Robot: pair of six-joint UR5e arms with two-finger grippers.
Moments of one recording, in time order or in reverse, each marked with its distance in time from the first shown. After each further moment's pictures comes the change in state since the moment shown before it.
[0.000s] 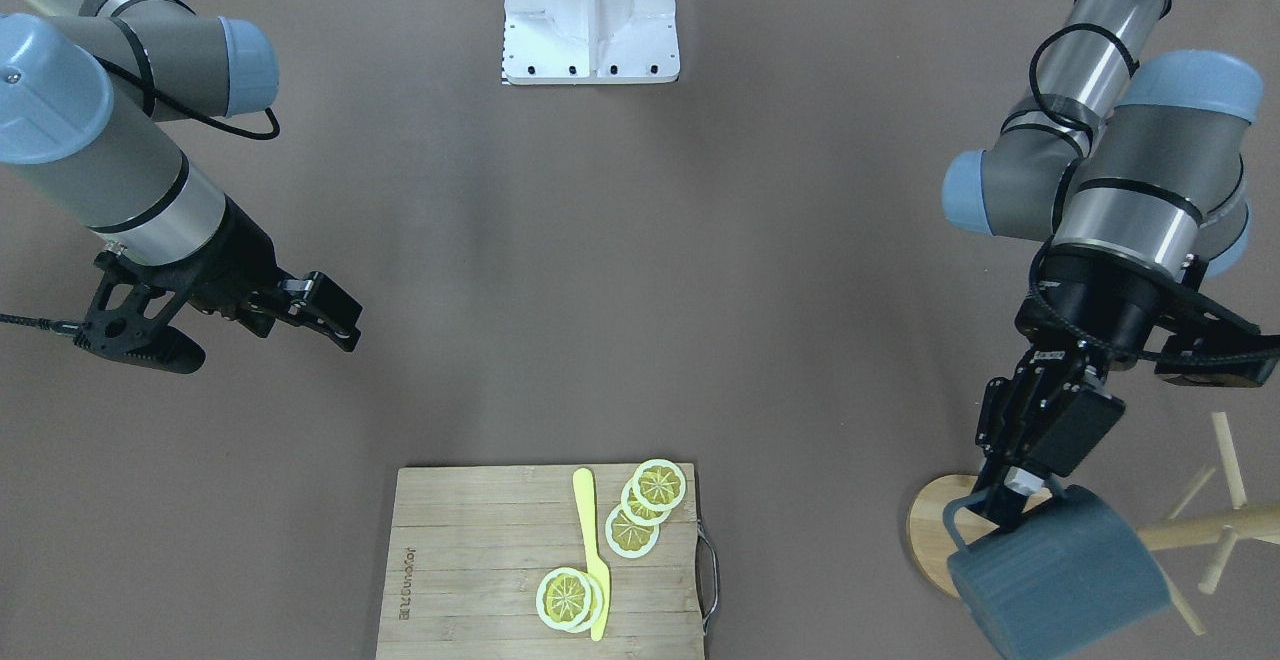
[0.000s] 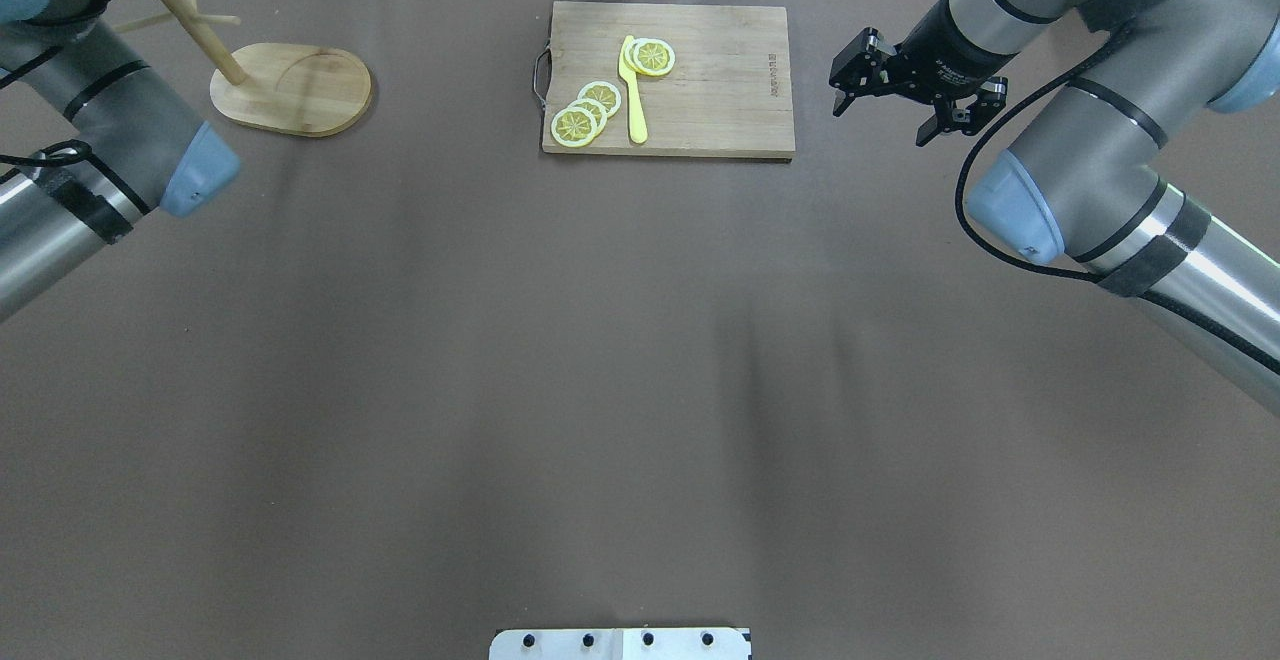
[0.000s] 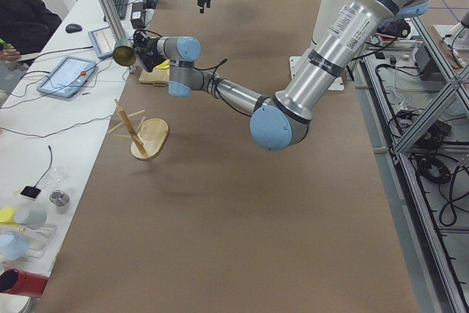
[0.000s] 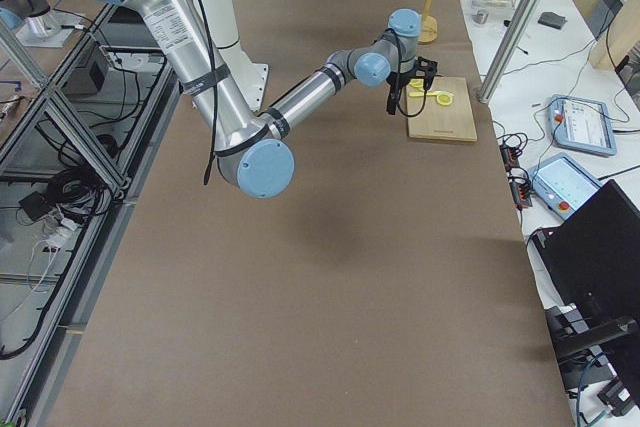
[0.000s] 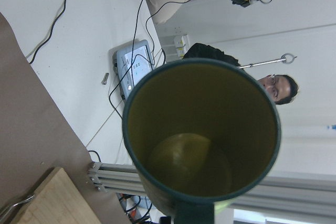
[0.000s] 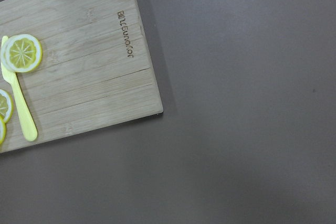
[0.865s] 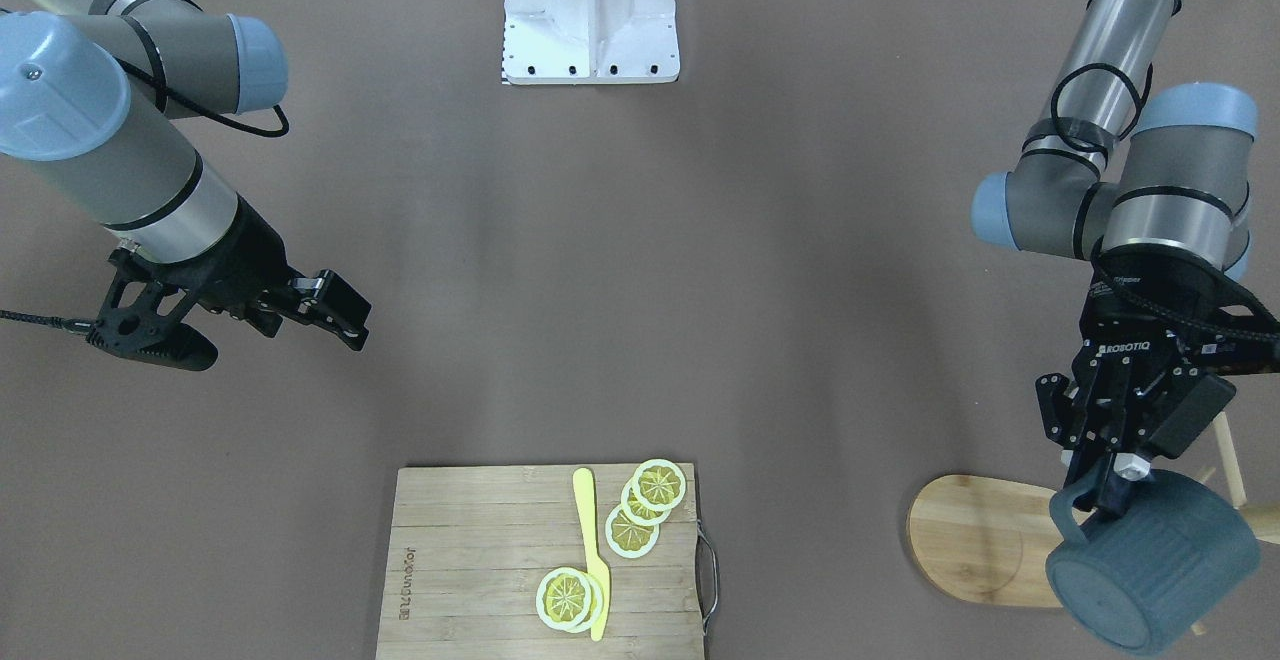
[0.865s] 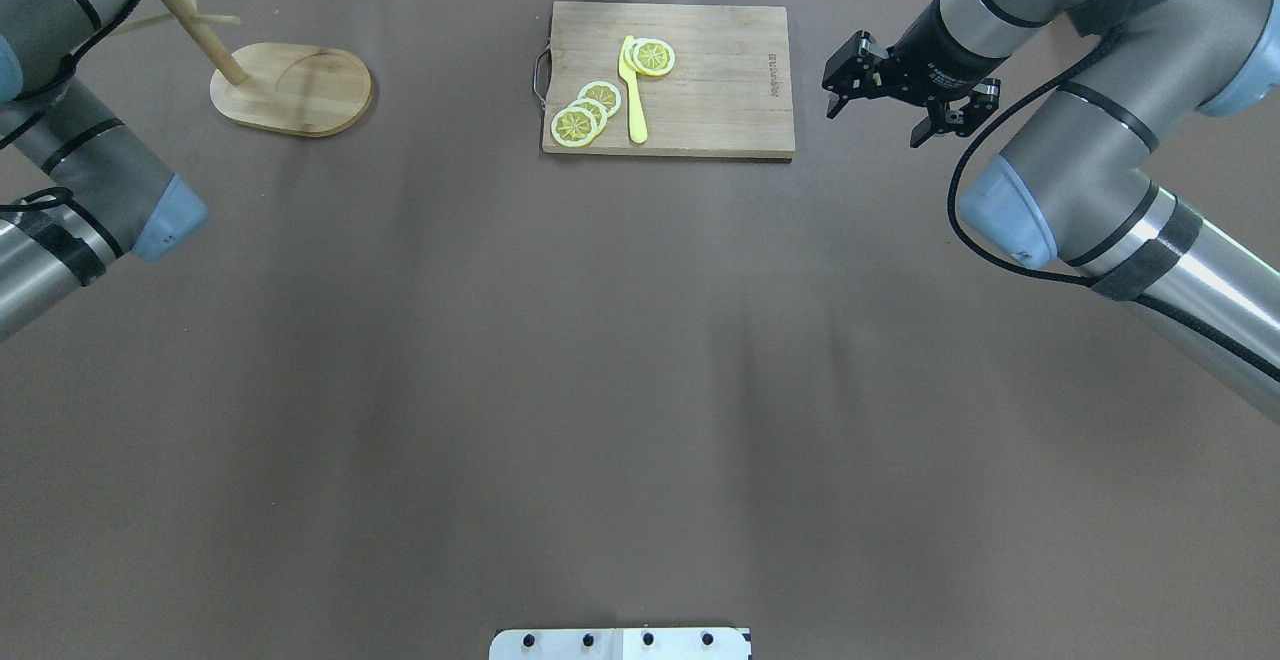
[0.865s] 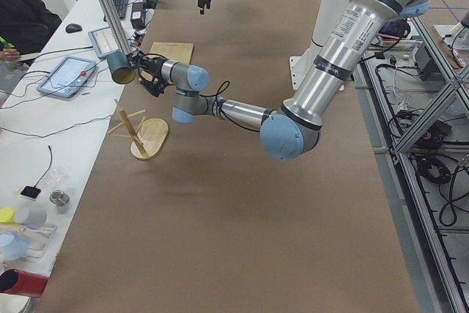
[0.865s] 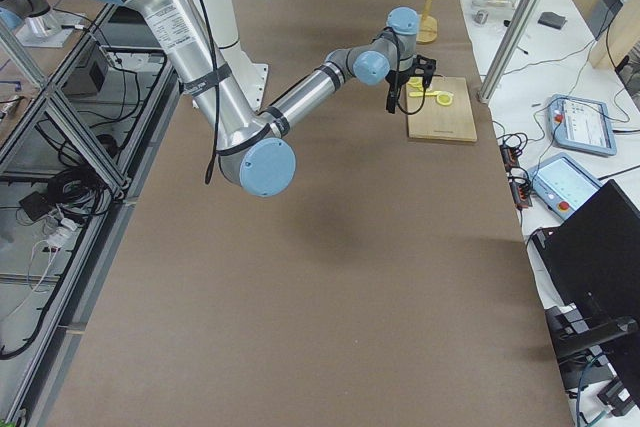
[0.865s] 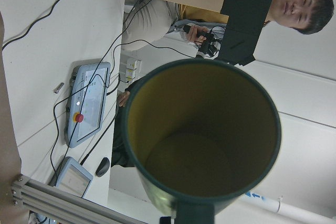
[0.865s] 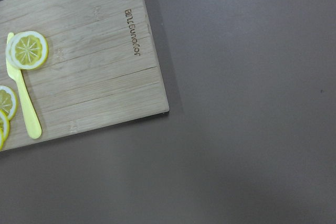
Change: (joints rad) left arm 0.020 0.072 0.089 -0.270 0.154 -0.219; right arm -0.010 0.004 0.001 -0.001 -0.011 0.000
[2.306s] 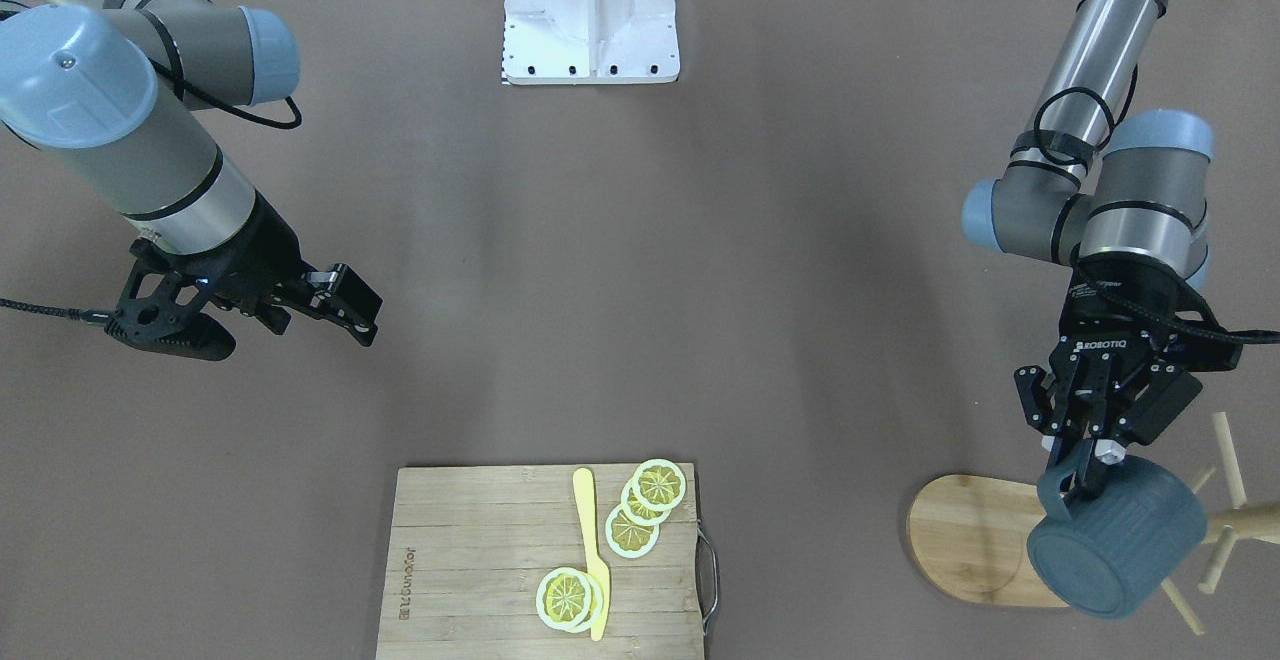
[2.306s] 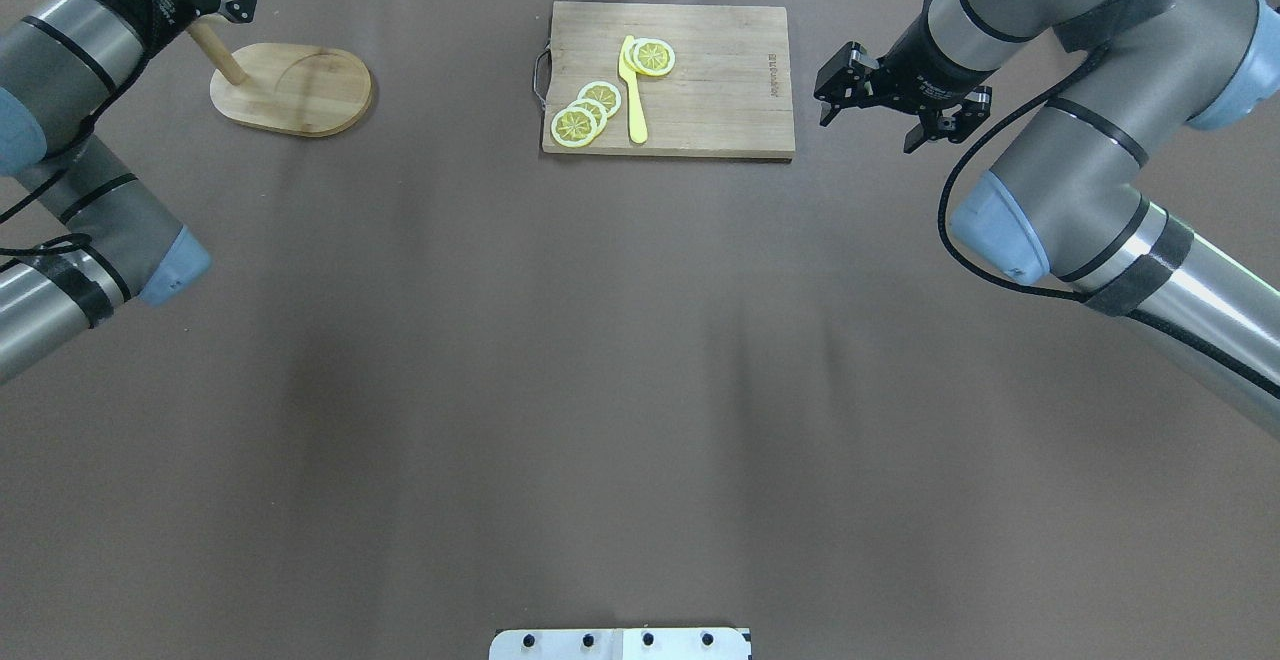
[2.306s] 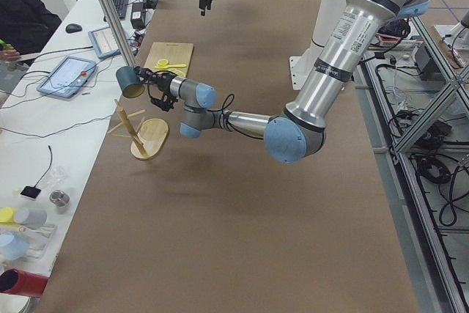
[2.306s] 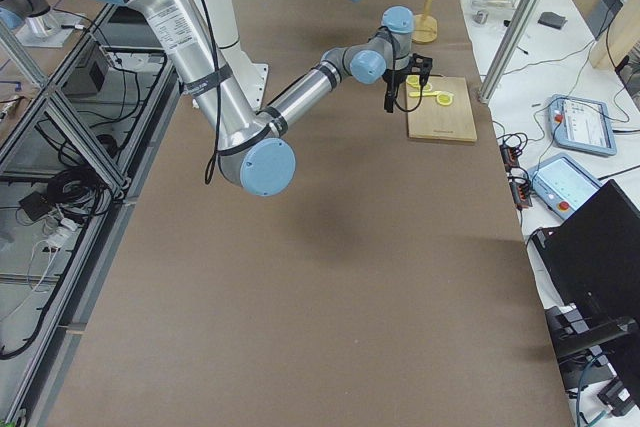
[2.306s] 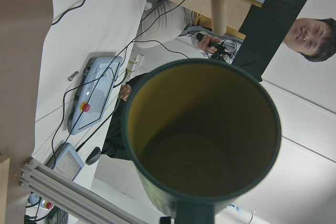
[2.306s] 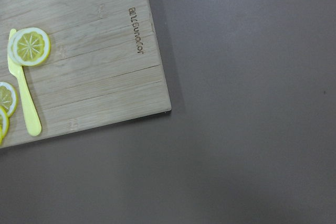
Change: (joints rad) left arm 0.051 0.015 0.096 -0.132 0.070 -0.122; right arm -0.025 -0.003 0.016 -0.002 -0.044 0.000
